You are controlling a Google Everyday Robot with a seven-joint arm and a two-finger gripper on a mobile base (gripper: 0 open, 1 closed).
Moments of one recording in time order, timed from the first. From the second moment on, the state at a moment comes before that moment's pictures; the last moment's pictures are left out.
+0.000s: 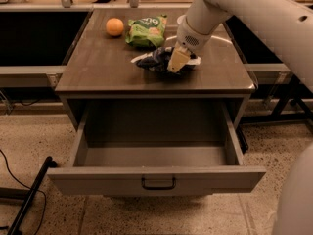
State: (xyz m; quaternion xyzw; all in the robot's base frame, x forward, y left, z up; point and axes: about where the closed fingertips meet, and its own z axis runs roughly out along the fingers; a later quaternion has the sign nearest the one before) arm 0.684 -0.070 0.873 -0.58 0.78 0.02 0.24
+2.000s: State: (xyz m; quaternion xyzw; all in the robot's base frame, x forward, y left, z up) arm 0.563 -0.079 0.912 -0.61 0.69 0.21 0.34
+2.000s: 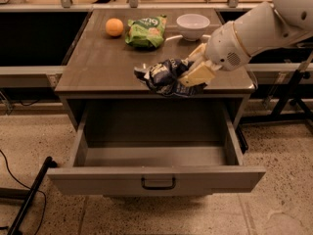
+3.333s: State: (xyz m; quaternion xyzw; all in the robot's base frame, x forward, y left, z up) arm 0.513 -0.095 0.776 -0.58 0.74 0.21 0.27
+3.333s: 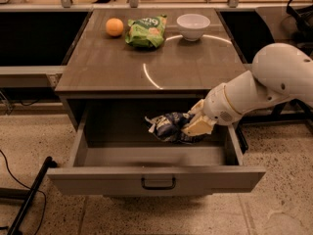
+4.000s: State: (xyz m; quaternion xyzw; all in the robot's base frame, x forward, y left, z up) arm 0.563 -0.113 0.729 -0.51 0.78 0.19 0.30
